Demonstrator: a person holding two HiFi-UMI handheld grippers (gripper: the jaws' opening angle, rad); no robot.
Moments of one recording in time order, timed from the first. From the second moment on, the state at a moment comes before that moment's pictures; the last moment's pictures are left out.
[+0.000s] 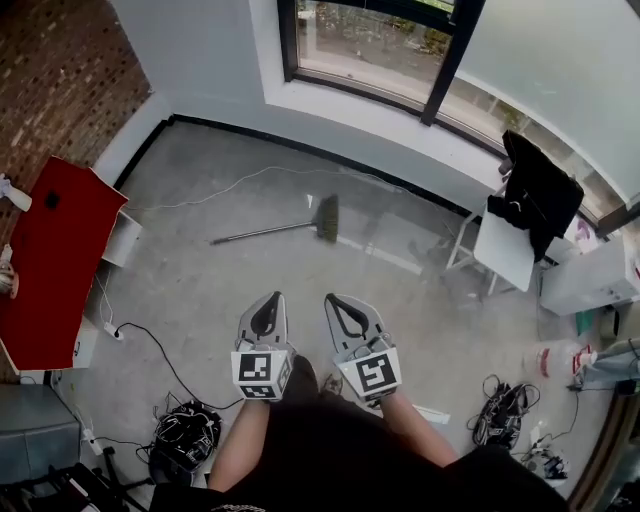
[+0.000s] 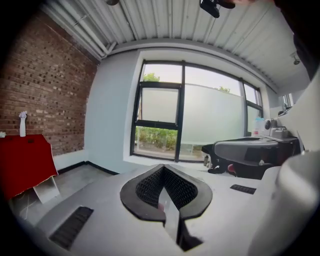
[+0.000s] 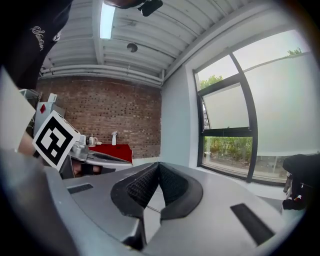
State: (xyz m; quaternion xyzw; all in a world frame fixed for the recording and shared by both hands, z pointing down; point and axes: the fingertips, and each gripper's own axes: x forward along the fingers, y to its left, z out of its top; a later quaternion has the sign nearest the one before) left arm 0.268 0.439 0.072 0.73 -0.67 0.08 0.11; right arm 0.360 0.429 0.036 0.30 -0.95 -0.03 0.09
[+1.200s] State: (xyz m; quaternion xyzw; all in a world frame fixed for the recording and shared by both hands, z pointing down) left arm 0.005 0.251 0.123 0.66 -0.72 0.06 0.19; right arm 0.110 0.214 0.103 0.19 -0.96 -0.01 0.19
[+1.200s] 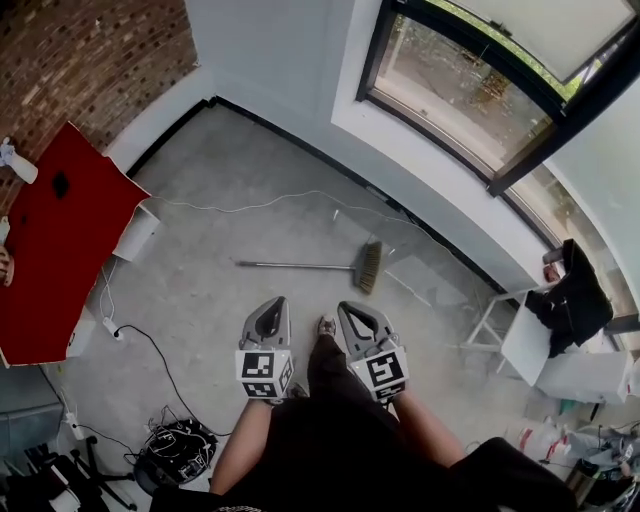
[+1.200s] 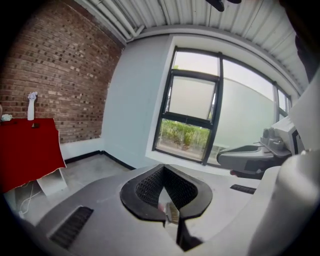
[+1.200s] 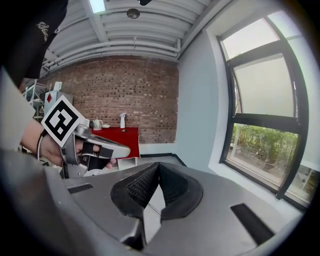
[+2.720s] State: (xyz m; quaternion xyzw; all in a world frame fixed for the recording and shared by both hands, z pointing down) left arm -0.167 0.099 0.497 0.54 -0.80 0.04 0.27; right arm -0.079 0.068 0.475 -0.11 -0.91 0.00 0.39
